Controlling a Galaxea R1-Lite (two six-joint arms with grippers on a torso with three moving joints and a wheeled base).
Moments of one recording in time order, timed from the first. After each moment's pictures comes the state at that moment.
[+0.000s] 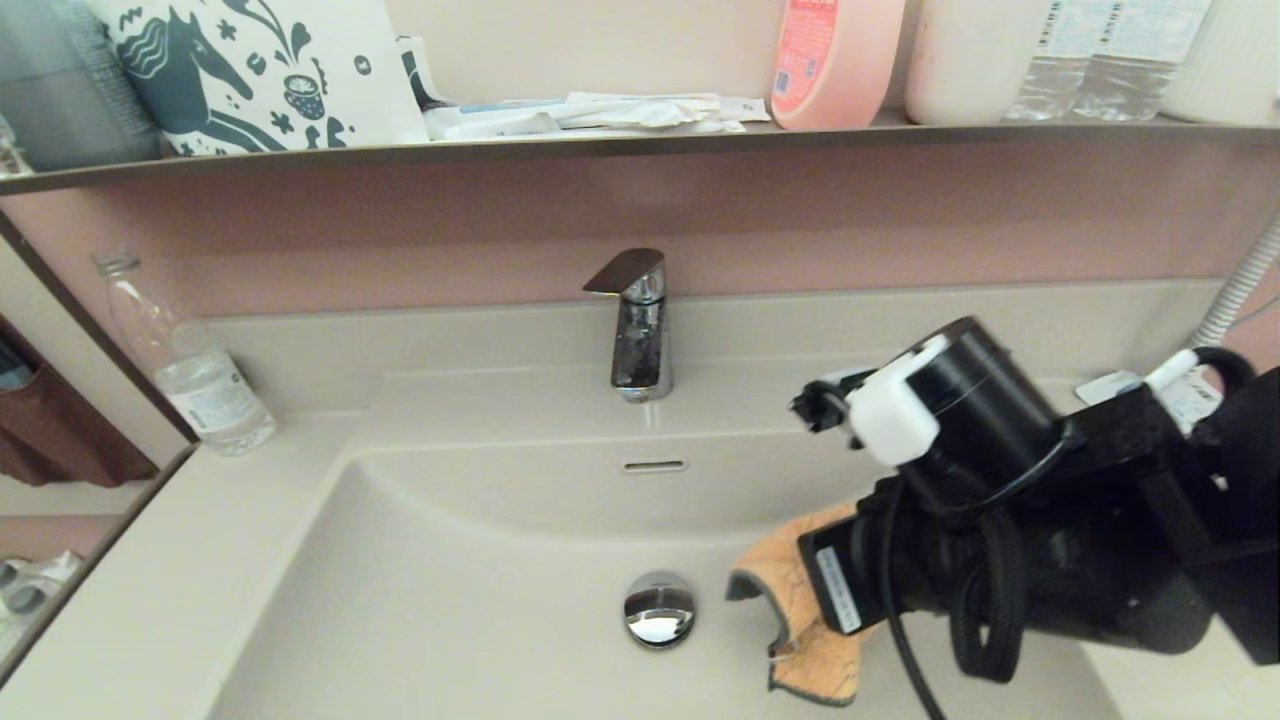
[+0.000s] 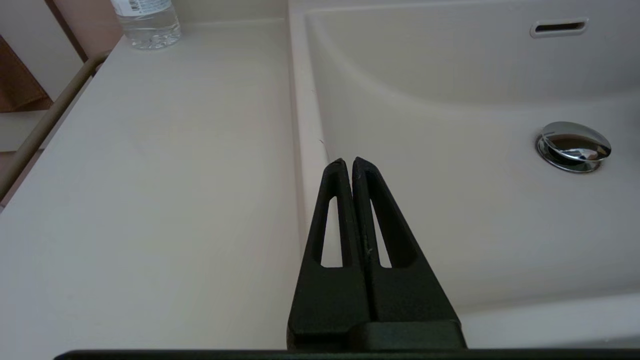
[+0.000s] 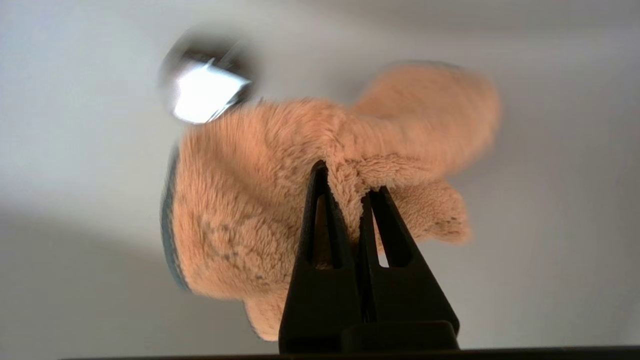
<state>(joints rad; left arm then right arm) 0.00 0.00 -0.01 0.01 -0.02 0.04 0.86 1.66 -1.24 0.40 -0.33 0.37</state>
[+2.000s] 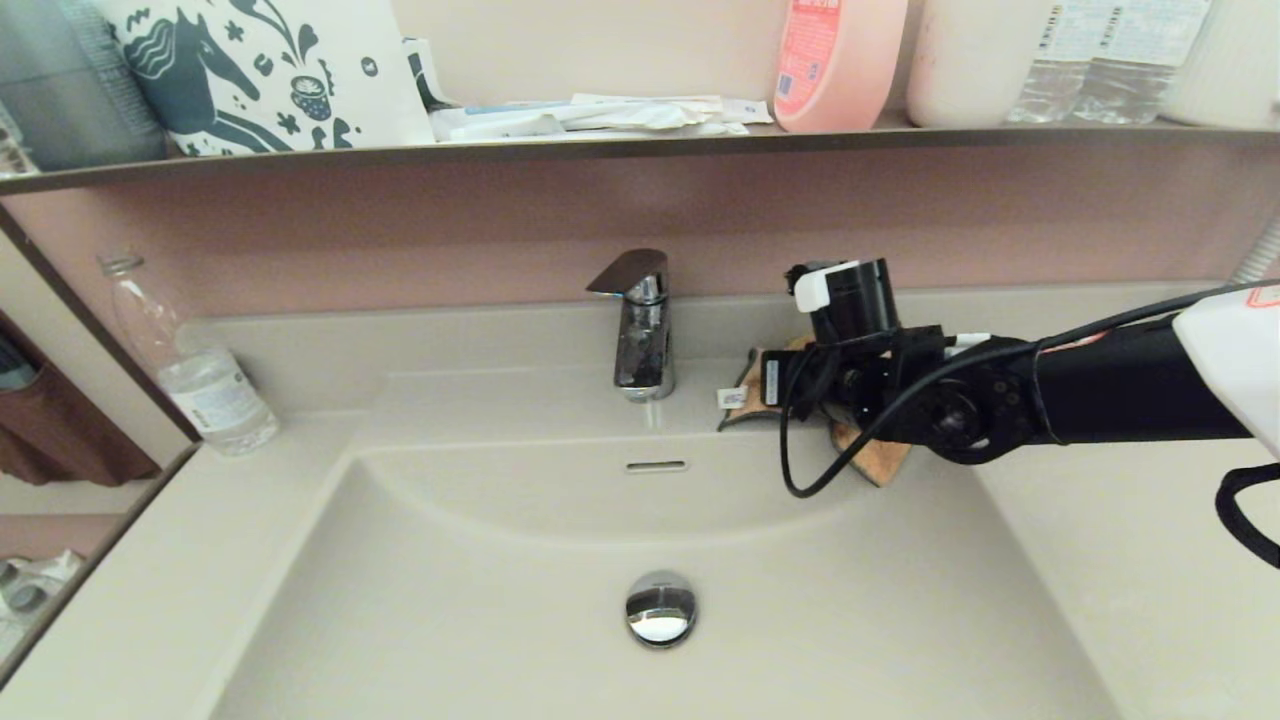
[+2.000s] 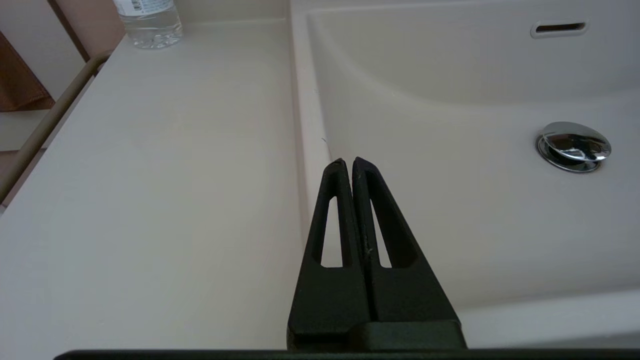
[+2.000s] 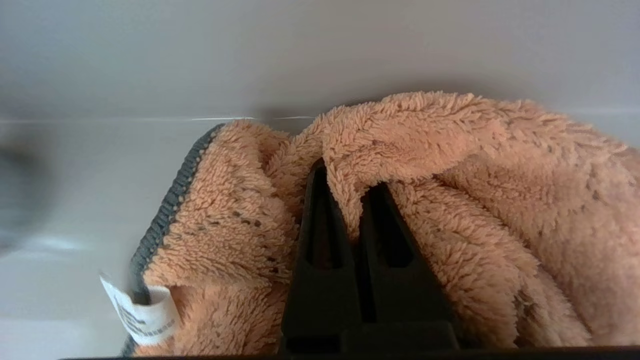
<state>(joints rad) 0.00 0.00 -0.01 0.01 -0.02 0.04 0.52 2.12 -1.49 -0.13 -0.41 0.27</state>
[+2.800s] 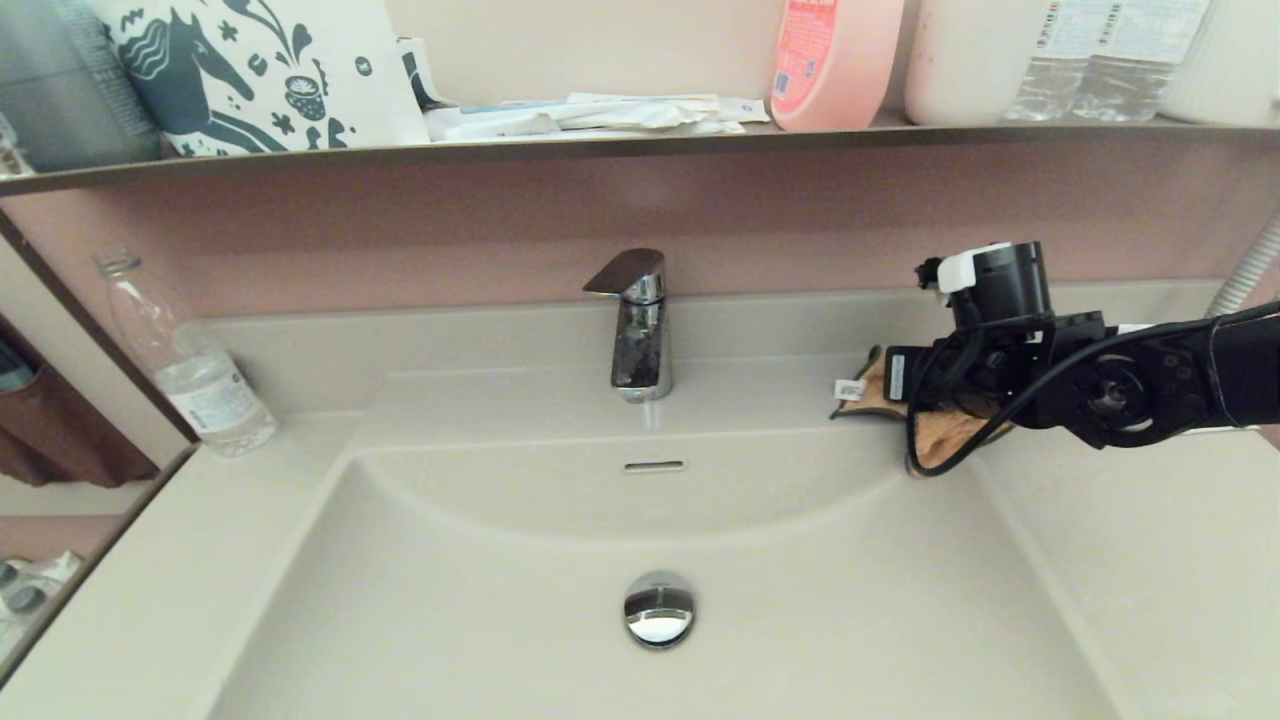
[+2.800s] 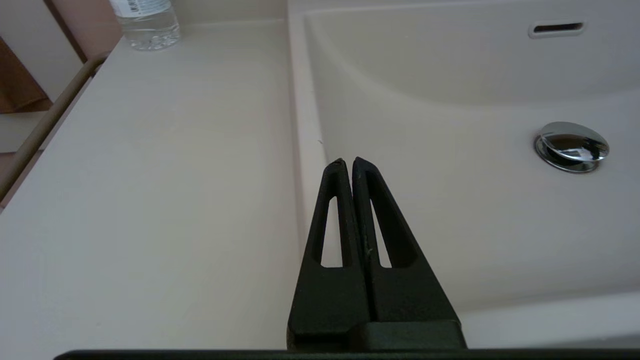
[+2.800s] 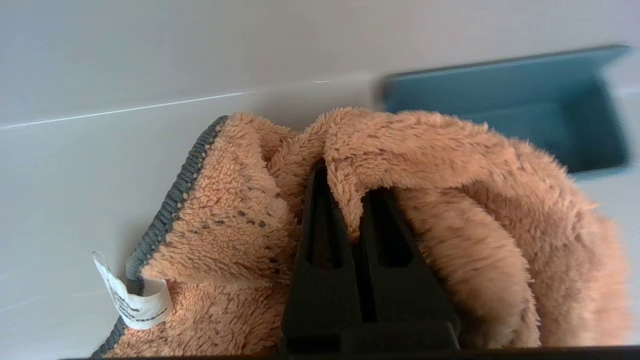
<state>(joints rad) 0.00 0.00 -0.01 0.01 -0.02 0.04 0.33 1.95 -1.32 -0.12 -0.38 0.24</state>
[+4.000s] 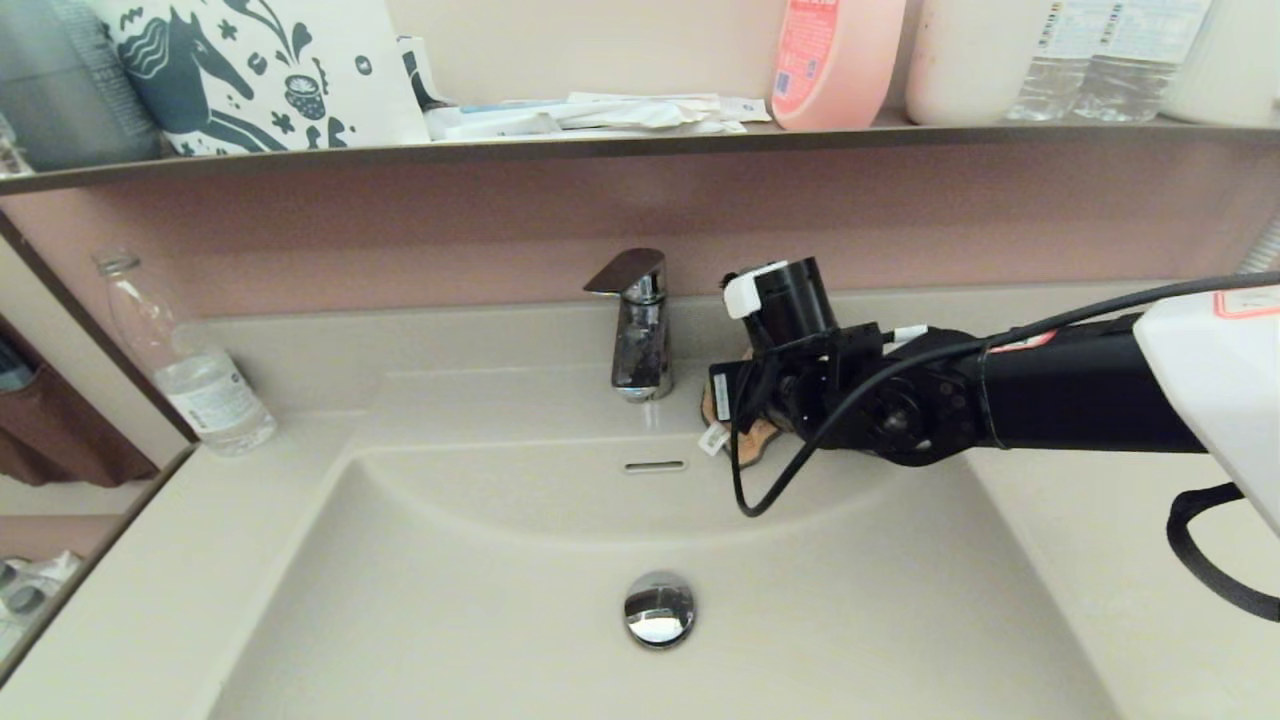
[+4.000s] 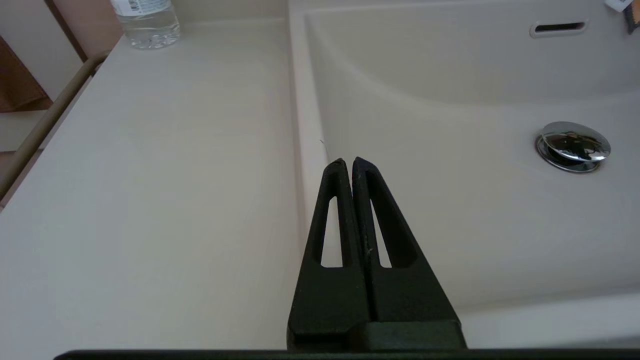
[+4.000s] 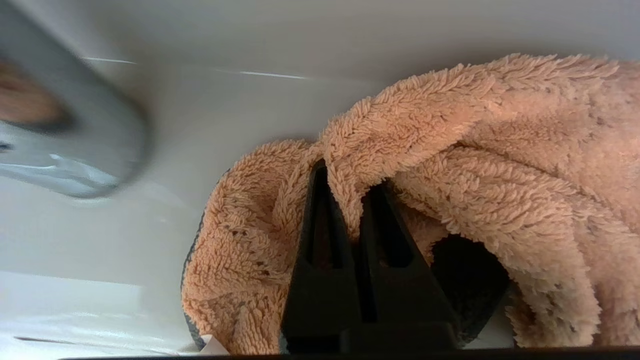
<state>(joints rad) 0.00 0.00 -0.01 0.01 -0.02 0.03 0.68 2.17 -1.70 0.02 -0.48 0.23</state>
